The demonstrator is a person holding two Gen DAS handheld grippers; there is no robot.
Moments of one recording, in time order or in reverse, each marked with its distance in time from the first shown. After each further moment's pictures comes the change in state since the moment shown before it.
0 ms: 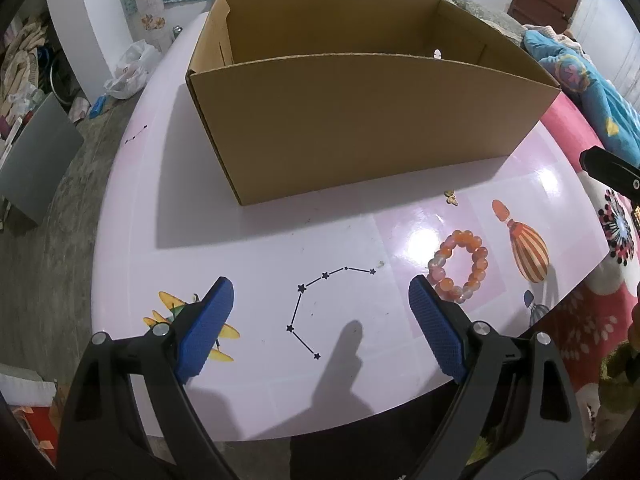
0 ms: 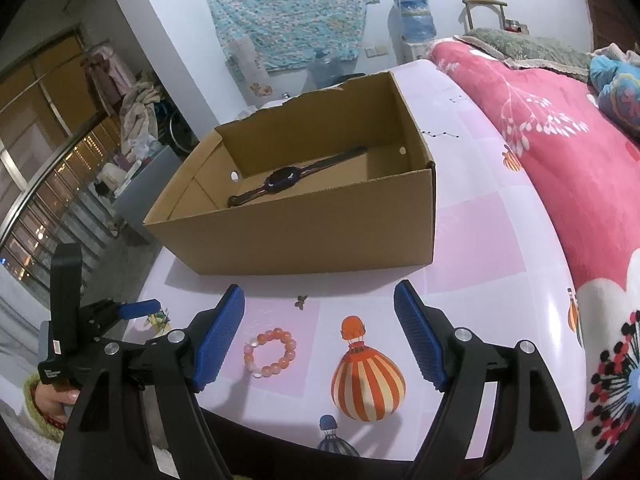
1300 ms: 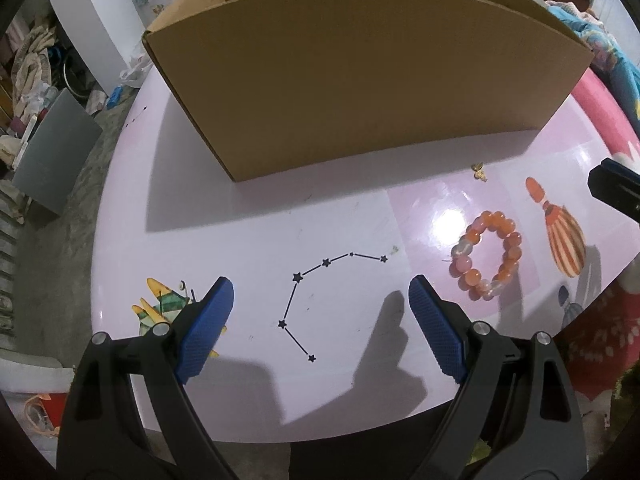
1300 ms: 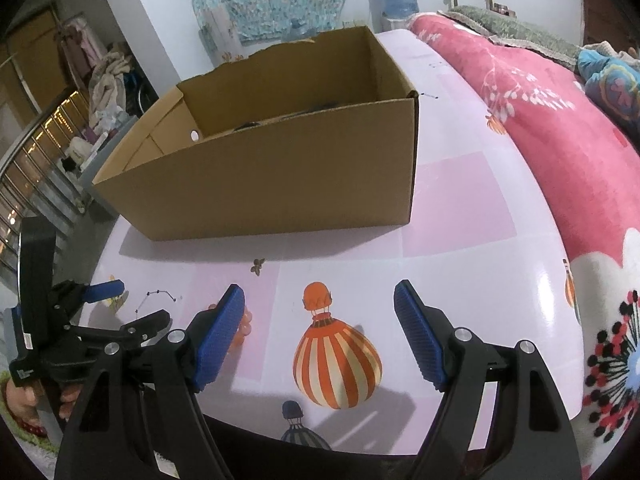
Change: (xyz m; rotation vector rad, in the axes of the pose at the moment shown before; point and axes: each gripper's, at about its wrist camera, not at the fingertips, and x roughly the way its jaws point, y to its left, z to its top) left arm 0.030 -0.016 0.000 0.003 0.082 0.112; right arm 0.031 -0.004 -0.018 -0.016 0.106 -0.130
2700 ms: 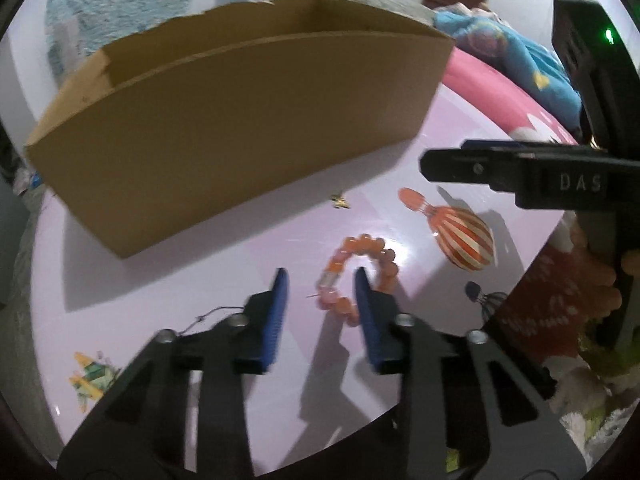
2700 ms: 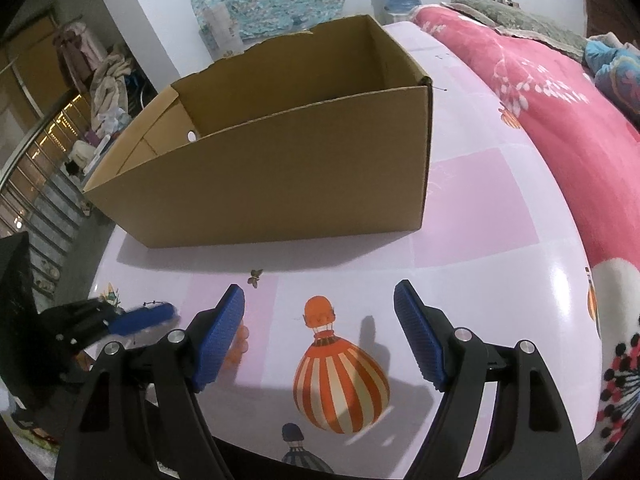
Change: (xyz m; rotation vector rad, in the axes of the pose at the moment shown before) left arm -0.023 -0.056 -0.016 0.234 -0.192 -0.287; right arm 0.018 -0.003 0.006 0.018 0.007 0.028
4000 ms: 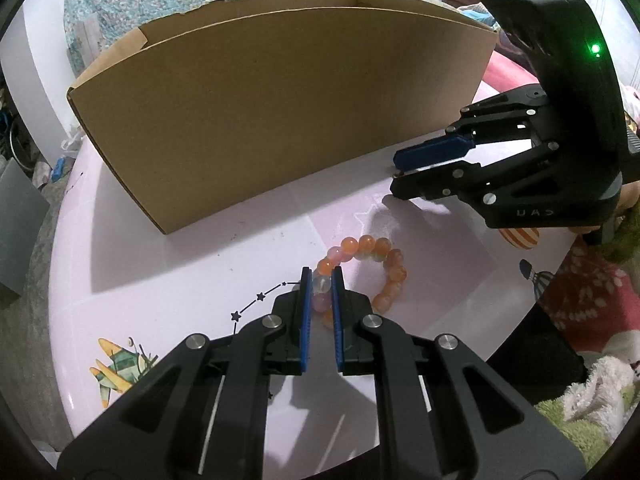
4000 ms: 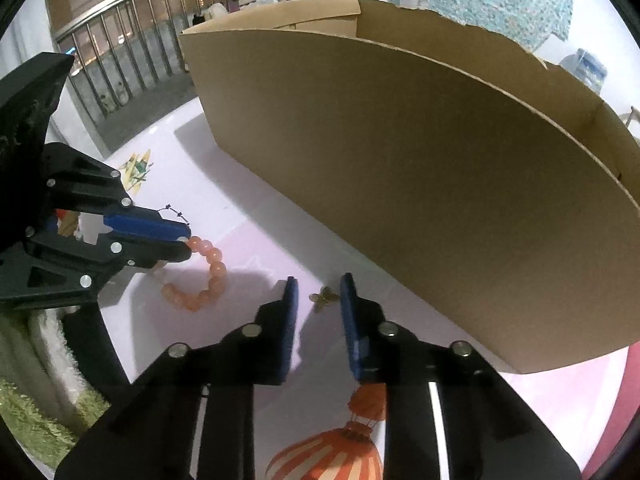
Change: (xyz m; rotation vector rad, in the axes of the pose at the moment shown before) left arm 0.002 0.035 -0.015 -0.024 -0.006 0.086; right arm 0.059 0.060 0.006 -0.678 0.115 0.198
